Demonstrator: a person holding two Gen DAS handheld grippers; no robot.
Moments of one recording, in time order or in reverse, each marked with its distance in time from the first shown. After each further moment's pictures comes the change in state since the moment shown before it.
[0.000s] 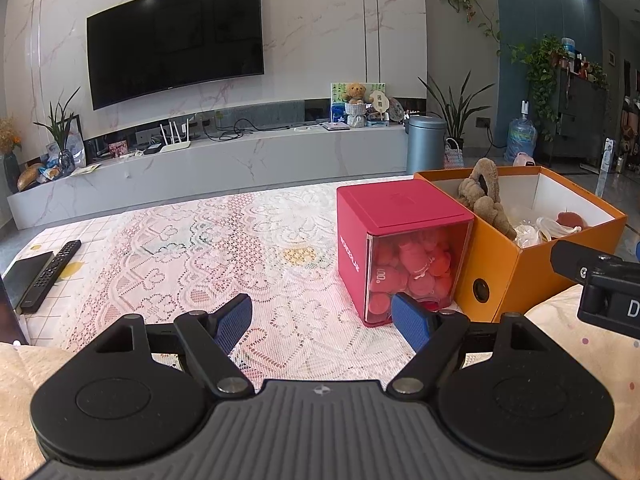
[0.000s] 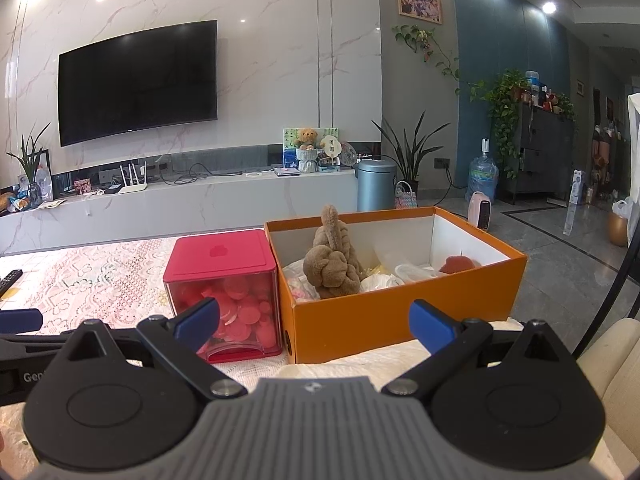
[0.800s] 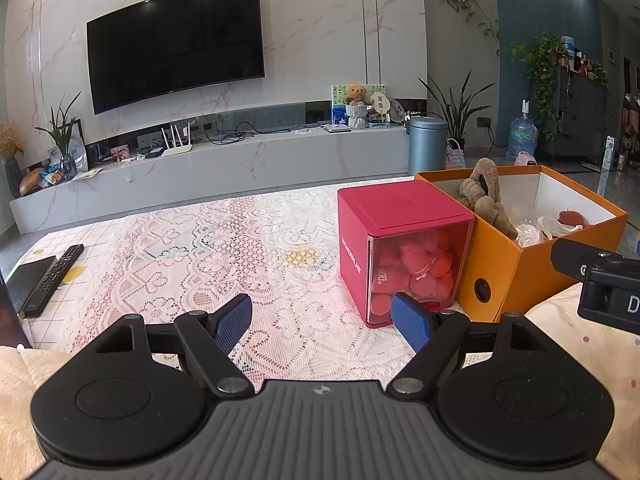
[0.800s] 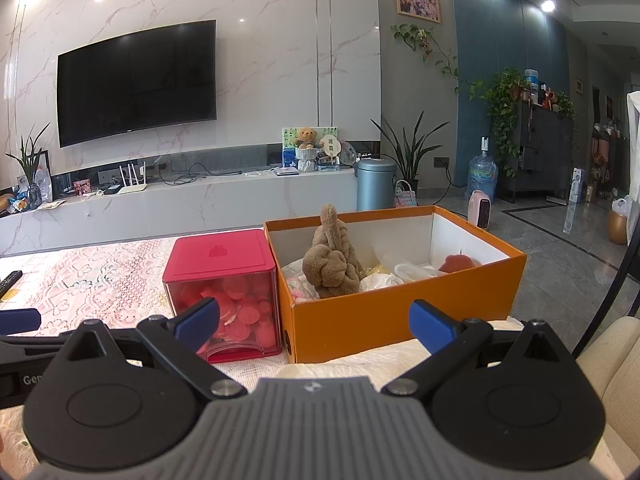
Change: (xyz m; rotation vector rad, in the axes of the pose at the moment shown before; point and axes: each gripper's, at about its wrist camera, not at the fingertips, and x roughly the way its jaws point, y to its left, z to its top) left arm -0.003 0.001 0.001 0.012 -0.007 0.008; right arm -0.001 0.001 0.001 0.006 0.003 -0.001
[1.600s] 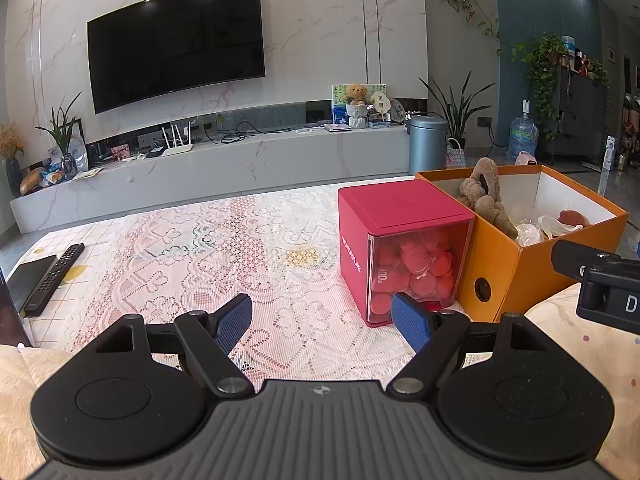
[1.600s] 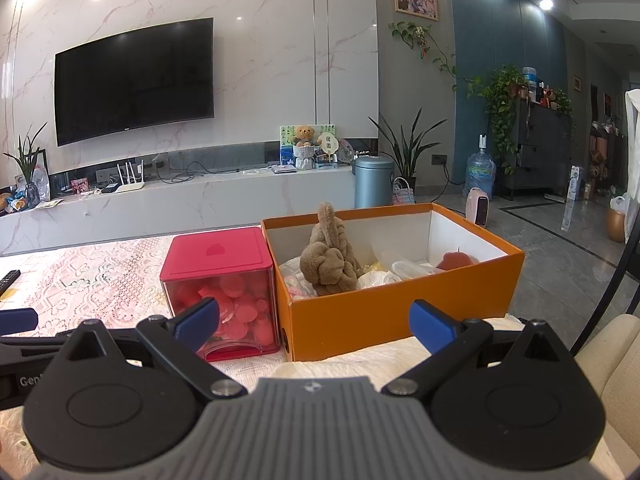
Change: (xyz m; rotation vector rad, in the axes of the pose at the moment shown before) left arm 0.000 -0.001 0.000 0.003 0.003 0.004; right arm 0.000 0.001 -0.001 0.003 0.005 -0.006
